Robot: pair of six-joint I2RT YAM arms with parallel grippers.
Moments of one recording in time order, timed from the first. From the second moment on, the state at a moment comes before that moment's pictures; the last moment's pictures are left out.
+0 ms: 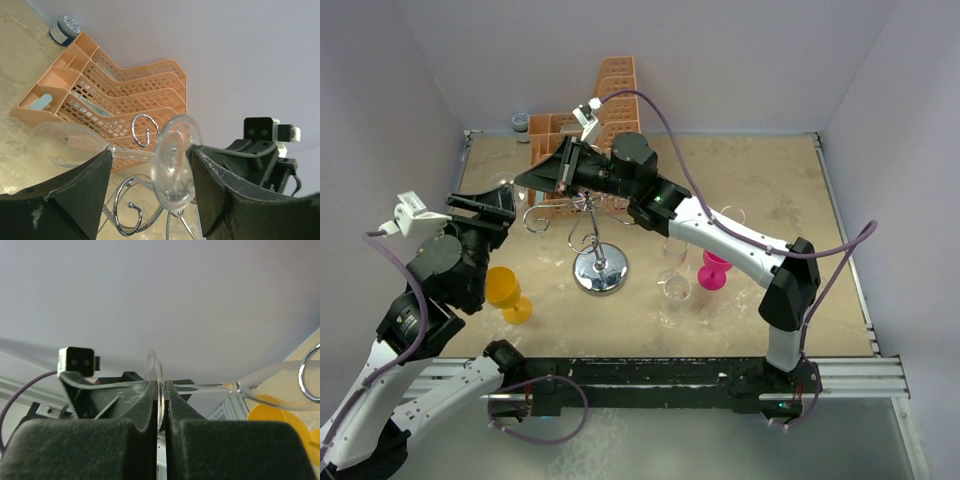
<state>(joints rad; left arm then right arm) -0.68 0.62 1.12 -0.53 -0.82 -0.97 0.94 1.87 1.81 0.19 -0.37 1.12</state>
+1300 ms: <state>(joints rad) -0.68 0.66 0.99 -0.30 -0.77 -1.02 0.94 1.55 1.52 0.24 -0.13 1.09</state>
